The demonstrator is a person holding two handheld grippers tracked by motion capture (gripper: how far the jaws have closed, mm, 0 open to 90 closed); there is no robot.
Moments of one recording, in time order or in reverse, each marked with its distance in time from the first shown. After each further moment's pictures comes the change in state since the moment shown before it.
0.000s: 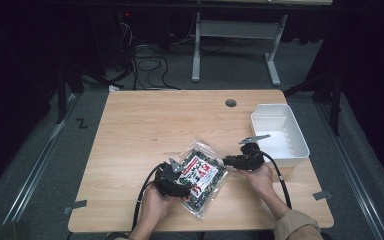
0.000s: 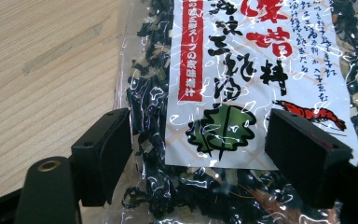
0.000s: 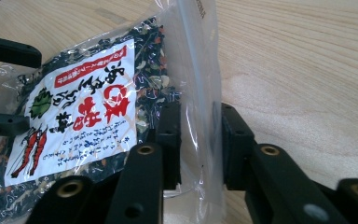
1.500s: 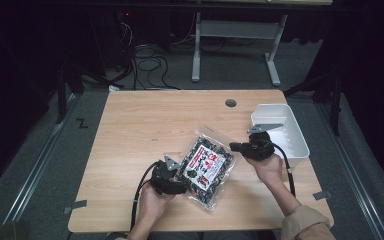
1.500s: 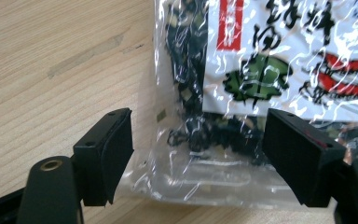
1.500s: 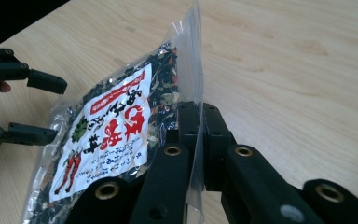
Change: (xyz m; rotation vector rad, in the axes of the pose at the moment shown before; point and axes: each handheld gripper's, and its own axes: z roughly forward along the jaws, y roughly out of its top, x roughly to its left) left arm 0.009 0.000 -0.009 -0.042 0.001 -0.046; right arm 0.018 0.036 -0.054 -0.113 -0.060 -0.136
